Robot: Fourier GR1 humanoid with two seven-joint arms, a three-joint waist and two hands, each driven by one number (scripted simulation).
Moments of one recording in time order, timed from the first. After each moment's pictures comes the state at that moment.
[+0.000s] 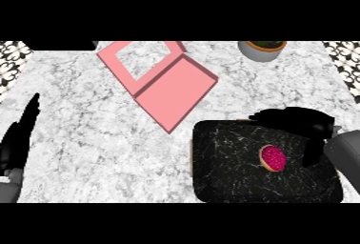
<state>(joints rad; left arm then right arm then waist) -0.09 0.54 -0.06 -1.34 -0.01 0.28 0.07 -0.51 -0.66 0.49 -1.03 0.72 0.38 -0.74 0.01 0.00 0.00</state>
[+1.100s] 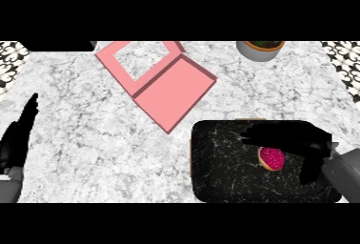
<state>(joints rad) -0.10 0.48 0.03 -1.30 -0.08 0.22 0.05 -0.36 -0.67 0.47 -1.31 0.74 0.46 -0.69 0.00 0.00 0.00</state>
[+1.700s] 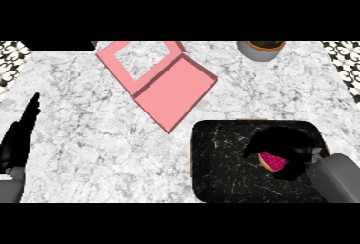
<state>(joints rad) -0.10 0.44 0.07 -1.32 -0.13 0.18 0.06 -0.33 -0.55 0.45 -1.24 0.89 0.42 -0.63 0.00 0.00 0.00</state>
